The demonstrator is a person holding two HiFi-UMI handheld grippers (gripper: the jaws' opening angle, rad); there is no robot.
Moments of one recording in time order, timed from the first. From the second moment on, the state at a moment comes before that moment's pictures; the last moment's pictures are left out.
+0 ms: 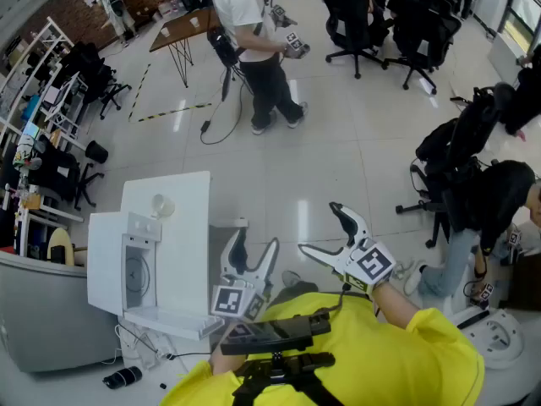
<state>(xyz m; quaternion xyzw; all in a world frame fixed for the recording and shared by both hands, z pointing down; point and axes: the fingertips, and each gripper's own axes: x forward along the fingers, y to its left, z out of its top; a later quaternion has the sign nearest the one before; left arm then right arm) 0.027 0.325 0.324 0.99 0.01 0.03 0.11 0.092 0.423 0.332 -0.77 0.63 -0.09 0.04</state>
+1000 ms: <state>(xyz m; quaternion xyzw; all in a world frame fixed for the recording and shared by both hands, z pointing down) 0.021 -0.056 0.409 0.87 -0.47 0.04 0.18 0.175 -0.042 0.369 -0.43 0.89 -0.13 -0.02</state>
